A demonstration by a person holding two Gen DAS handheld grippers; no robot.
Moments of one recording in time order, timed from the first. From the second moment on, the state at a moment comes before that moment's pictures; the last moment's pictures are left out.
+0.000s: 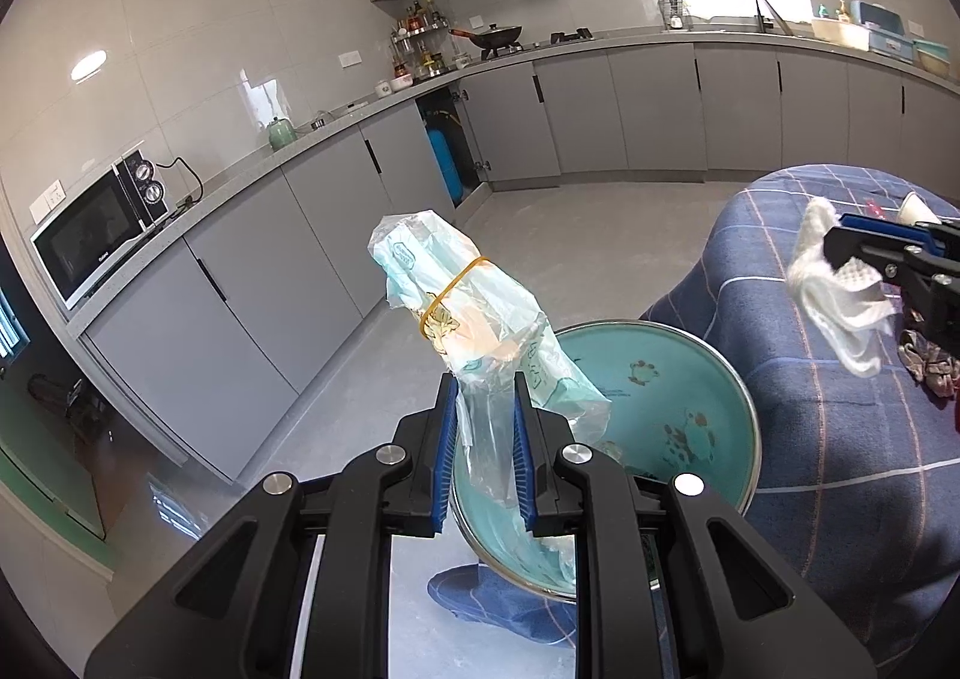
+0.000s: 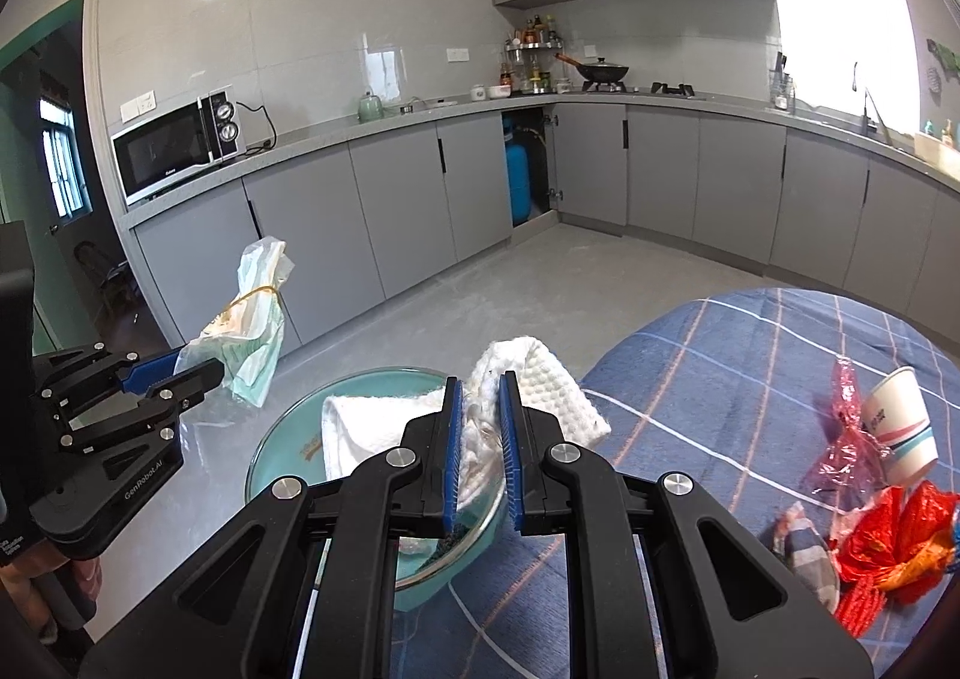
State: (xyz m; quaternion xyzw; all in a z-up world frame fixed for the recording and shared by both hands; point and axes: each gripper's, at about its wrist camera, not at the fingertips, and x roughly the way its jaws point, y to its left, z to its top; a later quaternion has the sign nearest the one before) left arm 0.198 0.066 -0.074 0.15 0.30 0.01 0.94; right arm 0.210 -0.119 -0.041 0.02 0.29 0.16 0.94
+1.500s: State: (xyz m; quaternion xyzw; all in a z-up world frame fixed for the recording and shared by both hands) left arm 0.196 0.070 -0.085 0.15 0.31 0.02 0.94; right arm 0.219 -0.100 -0.062 -0.02 0.33 0.15 0.93
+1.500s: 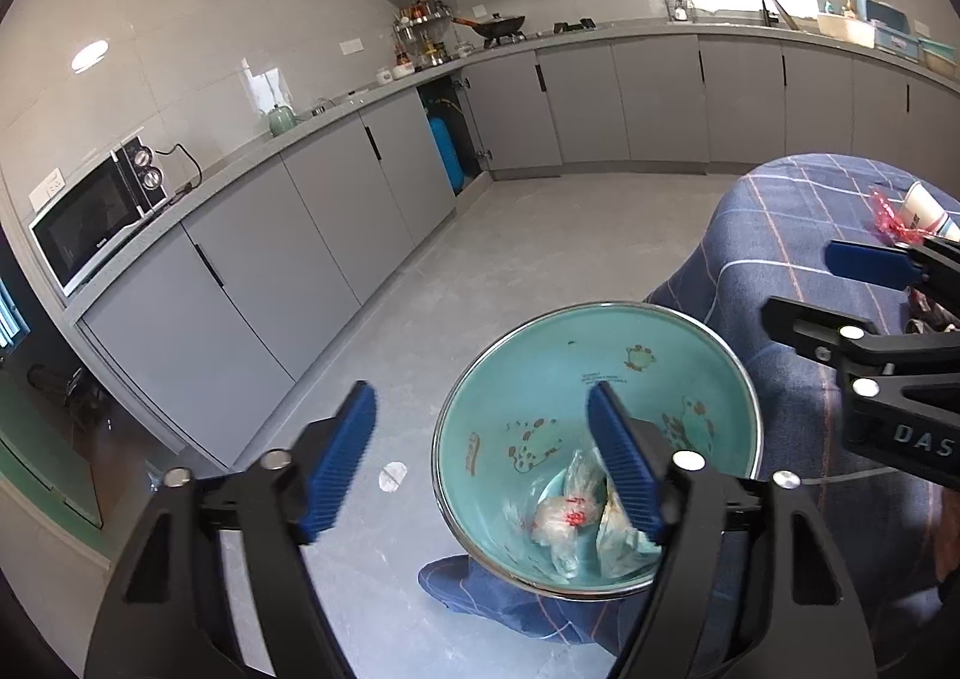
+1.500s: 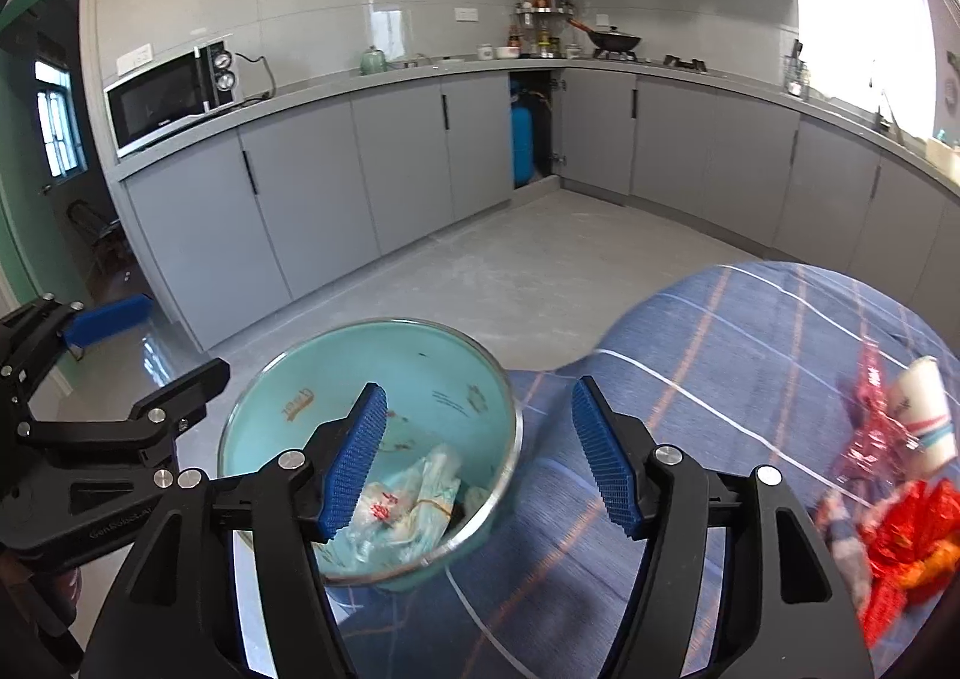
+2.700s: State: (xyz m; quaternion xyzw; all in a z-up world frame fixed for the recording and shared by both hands) left arm 0.114 -0.169 -0.124 0.22 0.28 -0.22 0.91; right arm 0.047 -0.361 -0.120 0.13 0.41 -0.19 0.88
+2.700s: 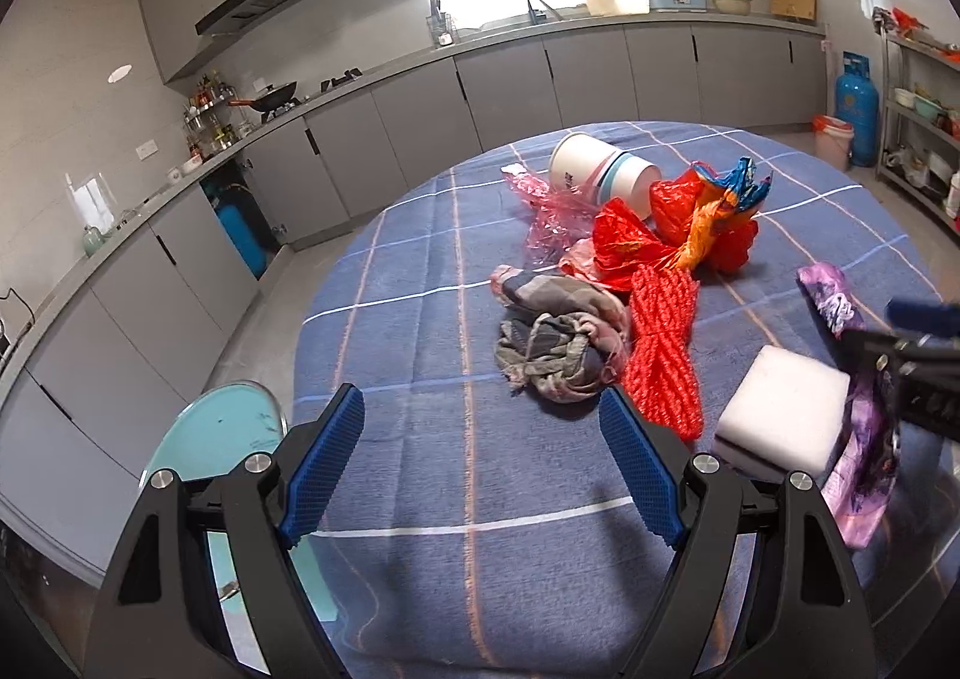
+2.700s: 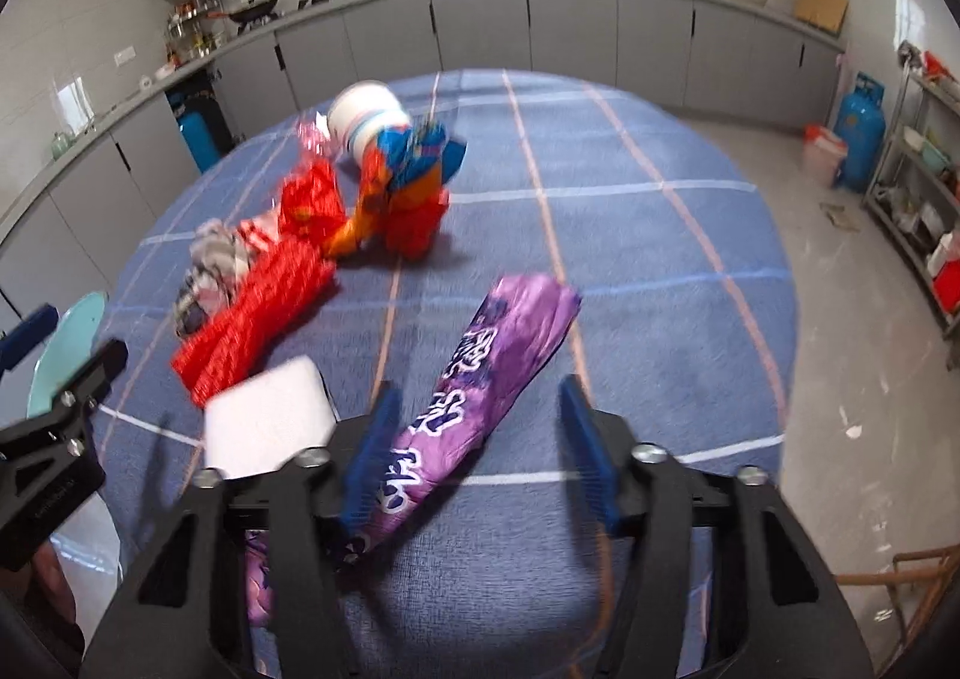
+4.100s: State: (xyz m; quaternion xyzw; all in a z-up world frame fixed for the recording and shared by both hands) left arm 0.094 -0.162 -0.083 0.20 0.25 -0.26 0.91; right arm 0.036 -0.341 -0.063 0.08 0.33 -0.14 0.93
